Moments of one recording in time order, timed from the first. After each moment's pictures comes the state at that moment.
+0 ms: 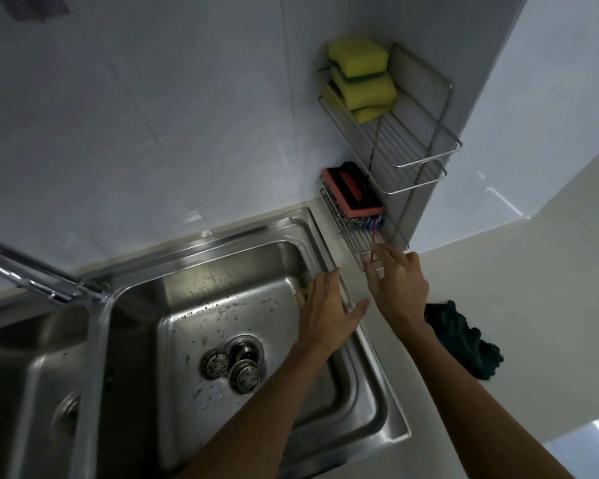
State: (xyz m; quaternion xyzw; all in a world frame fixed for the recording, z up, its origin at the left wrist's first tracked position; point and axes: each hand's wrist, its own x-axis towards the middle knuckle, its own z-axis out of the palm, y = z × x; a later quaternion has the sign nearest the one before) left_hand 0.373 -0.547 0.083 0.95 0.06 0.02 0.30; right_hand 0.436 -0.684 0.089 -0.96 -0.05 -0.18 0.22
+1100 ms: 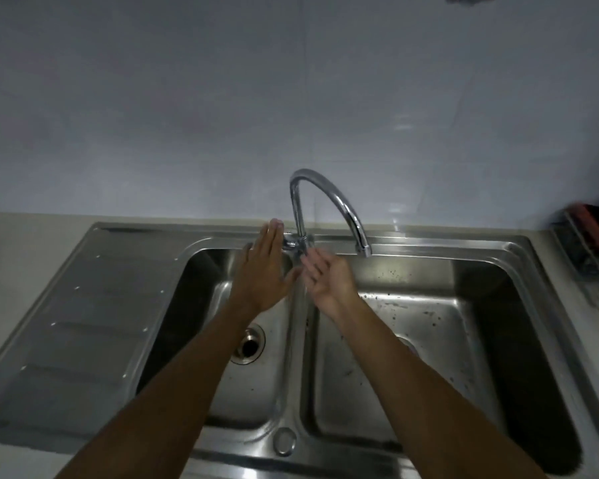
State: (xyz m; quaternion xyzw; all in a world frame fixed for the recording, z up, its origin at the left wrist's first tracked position) left_hand 0.200 -0.078 0.138 0.98 0.18 0.06 0.08; right_hand 0.280 -0.208 0.153 -0.38 0.14 0.43 0.81
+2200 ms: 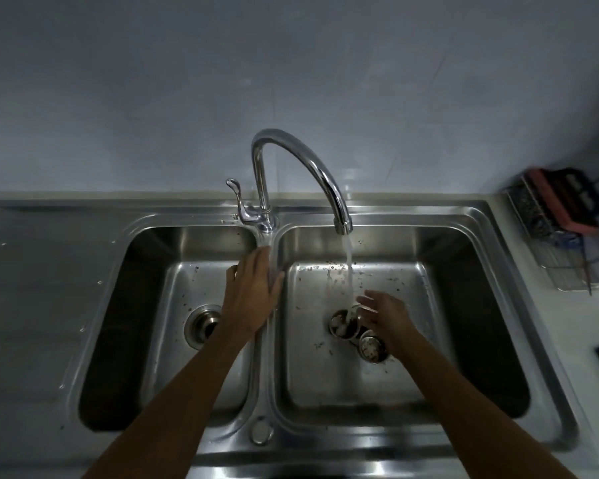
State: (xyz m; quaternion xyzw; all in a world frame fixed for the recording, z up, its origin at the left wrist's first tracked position) left_hand 0.191 -0.118 0.057 0.96 0.19 0.07 0.20; right_hand 0.301 -0.366 0.046 -0.65 0.23 0.34 0.63
